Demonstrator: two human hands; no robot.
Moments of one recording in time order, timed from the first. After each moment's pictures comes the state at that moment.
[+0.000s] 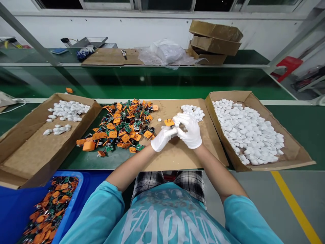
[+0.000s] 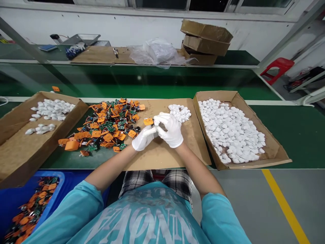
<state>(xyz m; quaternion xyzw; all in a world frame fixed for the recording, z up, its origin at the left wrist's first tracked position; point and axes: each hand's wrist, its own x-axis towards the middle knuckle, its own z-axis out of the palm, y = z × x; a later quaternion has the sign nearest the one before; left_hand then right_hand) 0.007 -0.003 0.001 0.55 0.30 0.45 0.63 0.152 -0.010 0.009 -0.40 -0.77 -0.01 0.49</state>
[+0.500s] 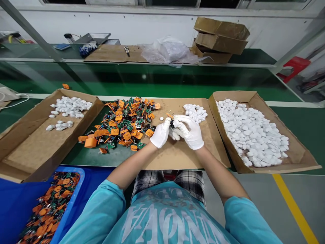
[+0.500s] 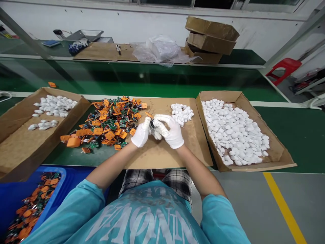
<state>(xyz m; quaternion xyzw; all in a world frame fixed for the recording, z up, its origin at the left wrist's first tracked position) 0.003 -0.008 0.014 0.52 0.43 0.42 0.61 0.139 -0.019 0.009 -0.42 -0.67 0.26 0.56</state>
